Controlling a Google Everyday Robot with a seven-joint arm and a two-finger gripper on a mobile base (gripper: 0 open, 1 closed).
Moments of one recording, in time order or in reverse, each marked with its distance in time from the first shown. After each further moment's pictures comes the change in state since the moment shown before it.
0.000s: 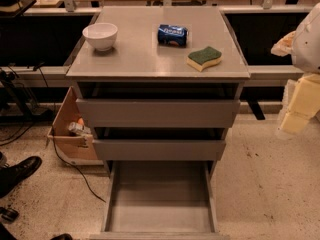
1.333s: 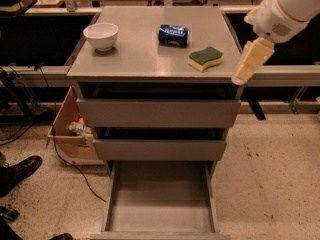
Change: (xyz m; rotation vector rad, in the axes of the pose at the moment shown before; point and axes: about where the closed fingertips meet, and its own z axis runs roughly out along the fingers) arm -0.043 -0.146 0.056 0.144 -0.186 0.033
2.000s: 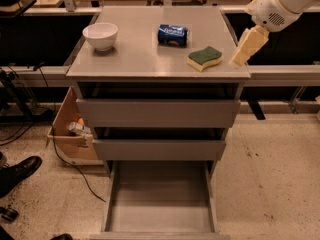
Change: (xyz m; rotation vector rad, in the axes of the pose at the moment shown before) arm -0.007 -0.057 0.024 0.030 -0.087 0.045
